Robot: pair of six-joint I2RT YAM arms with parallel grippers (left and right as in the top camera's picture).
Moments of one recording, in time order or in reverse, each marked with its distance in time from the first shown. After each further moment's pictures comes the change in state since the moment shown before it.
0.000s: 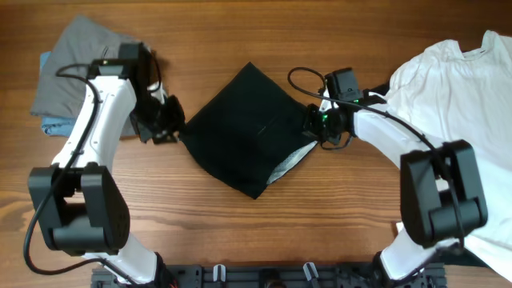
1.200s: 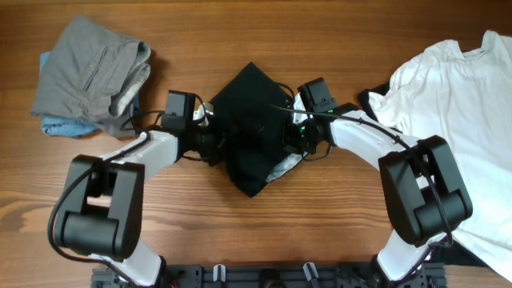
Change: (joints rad) left arm -0.205 -0.004 -0.581 1.144 0.386 -0.565; right arm 0.144 0.051 -0.018 0.055 -0.144 0.015
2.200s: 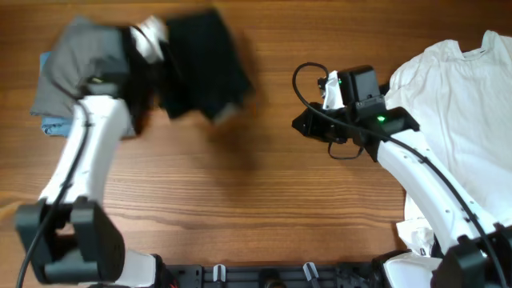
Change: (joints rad) left arm 0.236 -0.157 0.511 -0.306 -0.086 0.501; right arm -0.087 -0.426 -0.004 -0.167 0.050 -0.038
